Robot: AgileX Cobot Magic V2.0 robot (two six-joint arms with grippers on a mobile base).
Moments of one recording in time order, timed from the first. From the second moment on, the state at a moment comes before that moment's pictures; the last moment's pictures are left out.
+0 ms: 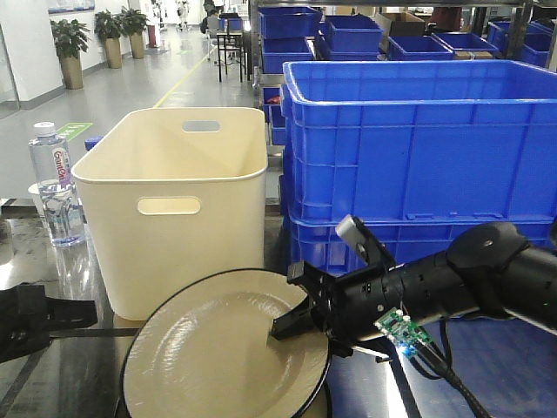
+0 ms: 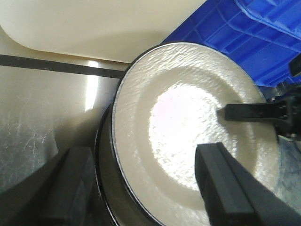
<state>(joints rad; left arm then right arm) 0.05 1.11 -0.94 -0.90 0.79 0.42 0.30 1.78 -1.35 1.03 0.85 -0.27</state>
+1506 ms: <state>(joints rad) 0.05 1.07 -0.94 -0.90 0.72 0.61 0.29 1.48 -1.36 0.46 0.87 -0.36</state>
